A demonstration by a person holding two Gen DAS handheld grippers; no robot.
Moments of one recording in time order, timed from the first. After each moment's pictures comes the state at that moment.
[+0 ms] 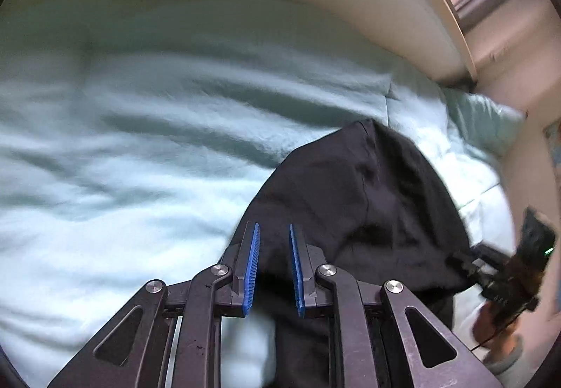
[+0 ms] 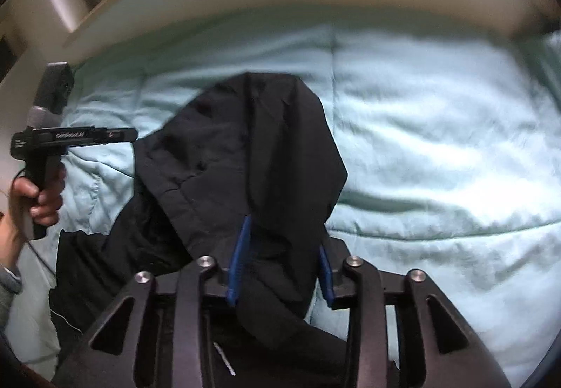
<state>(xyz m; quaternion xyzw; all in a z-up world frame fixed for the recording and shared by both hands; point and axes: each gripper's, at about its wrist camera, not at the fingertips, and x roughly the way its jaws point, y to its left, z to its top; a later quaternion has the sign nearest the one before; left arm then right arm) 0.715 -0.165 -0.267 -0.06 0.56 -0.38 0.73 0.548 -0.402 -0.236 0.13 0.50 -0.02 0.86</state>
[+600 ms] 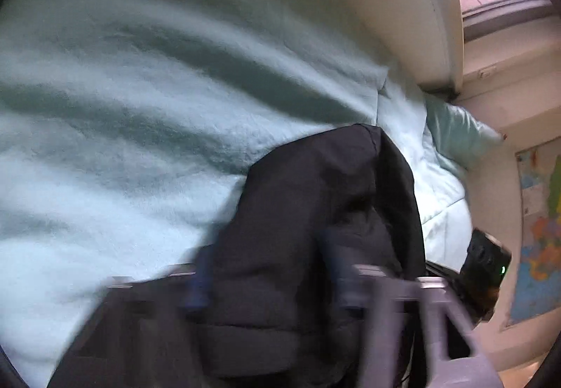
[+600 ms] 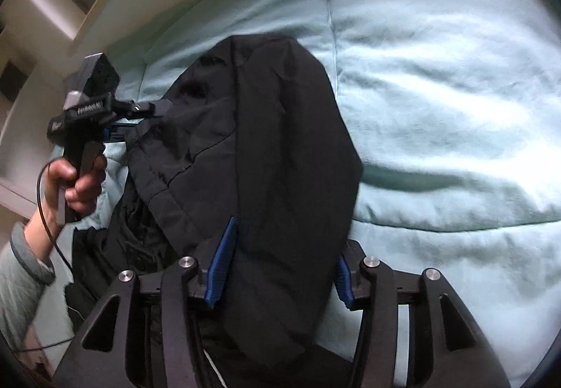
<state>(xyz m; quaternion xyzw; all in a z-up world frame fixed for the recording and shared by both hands) 0.723 -0.211 -0.308 -0.12 0.59 -0.43 0.67 0.562 -0.441 -0.278 0.20 0.52 0.04 0.83</state>
